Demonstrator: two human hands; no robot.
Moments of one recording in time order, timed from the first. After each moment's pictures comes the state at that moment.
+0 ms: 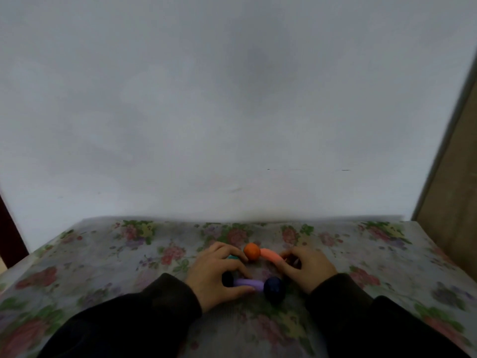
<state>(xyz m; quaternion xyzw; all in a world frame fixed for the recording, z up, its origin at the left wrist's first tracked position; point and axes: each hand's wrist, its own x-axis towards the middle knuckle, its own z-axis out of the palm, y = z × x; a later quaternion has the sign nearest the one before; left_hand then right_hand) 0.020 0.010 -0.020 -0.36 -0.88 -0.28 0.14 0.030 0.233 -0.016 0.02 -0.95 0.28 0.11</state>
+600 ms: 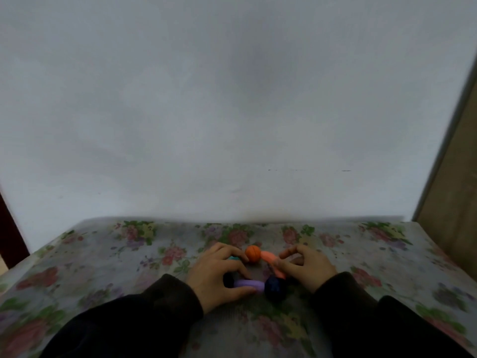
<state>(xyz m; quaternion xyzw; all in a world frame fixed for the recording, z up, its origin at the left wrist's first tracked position) 0.016 0.010 -0.027 -0.36 -0.88 -0.28 0.15 0.035 0.228 -0.010 -0.03 -0.88 0.47 0.05</state>
